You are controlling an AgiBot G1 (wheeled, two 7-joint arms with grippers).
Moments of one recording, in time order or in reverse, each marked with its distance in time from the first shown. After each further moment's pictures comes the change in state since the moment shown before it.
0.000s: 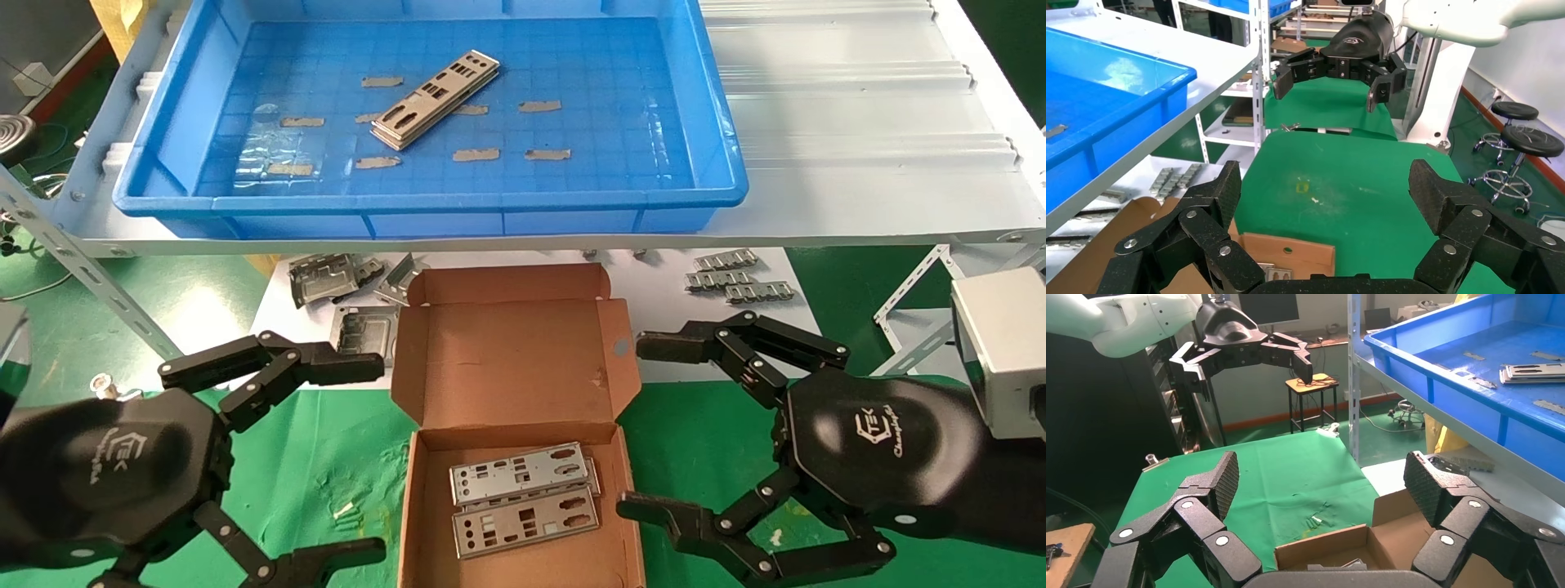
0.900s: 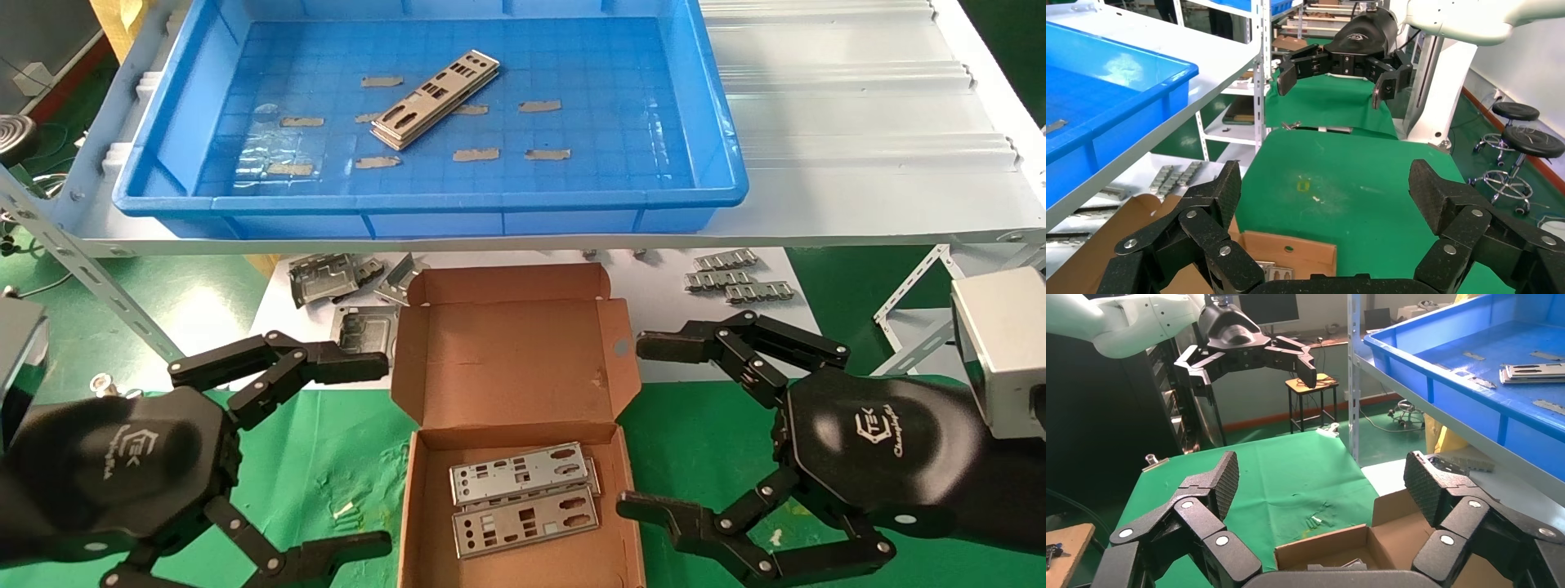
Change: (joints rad) left arm -0.009 0.010 0.015 0.015 0.007 -0.003 0.004; right arm 0.000 0.000 0.000 0.000 0.000 0.000 0.000
